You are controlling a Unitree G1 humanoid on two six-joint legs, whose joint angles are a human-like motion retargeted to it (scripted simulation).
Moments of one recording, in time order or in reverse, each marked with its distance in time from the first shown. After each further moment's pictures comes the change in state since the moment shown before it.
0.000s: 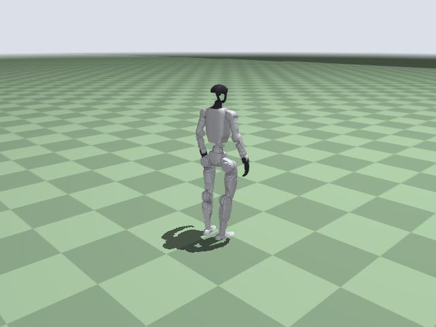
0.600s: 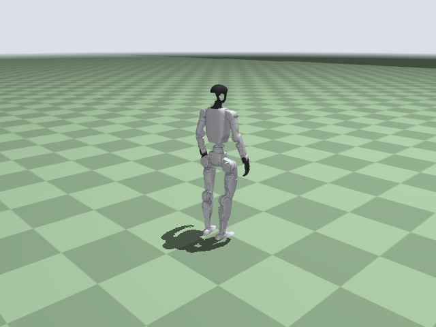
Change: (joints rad) left arm -0.017 0.012 0.015 0.008 0.000 -0.006 0.019; right arm -0.007 0.023 -0.028 0.015 0.002 -0.011 -0.034; waist 0.007 -0.007 0.000; left_leg -0.005 0.006 -0.011 0.005 0.012 -0.006; right_leg 0.015 0.009 0.000 -0.033 0.024 -0.003
